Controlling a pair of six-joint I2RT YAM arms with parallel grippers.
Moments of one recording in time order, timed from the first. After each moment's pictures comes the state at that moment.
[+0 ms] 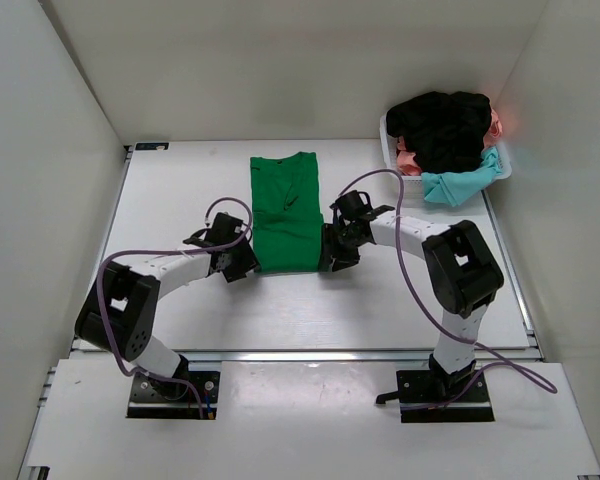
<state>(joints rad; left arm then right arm) -0.41 1.52 0.77 -0.27 -0.02 -0.83 0.52 1.87 1.18 -0.45 -0.31 0.47</state>
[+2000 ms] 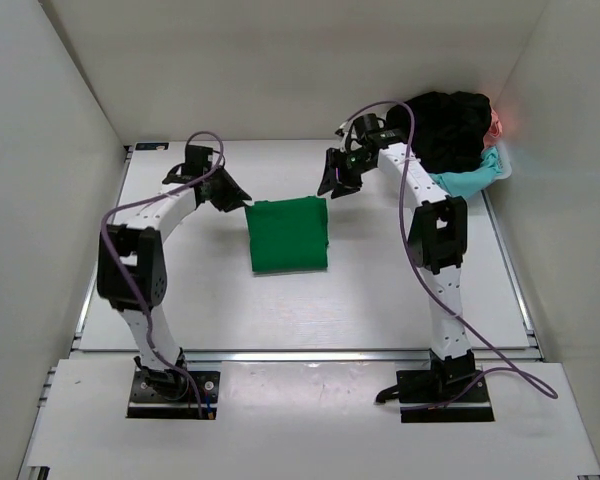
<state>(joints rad) -0.16 1.81 1.36 -0.41 0.24 -0.84 0.30 2.34 2.23 -0.96 -0.57 0.26</state>
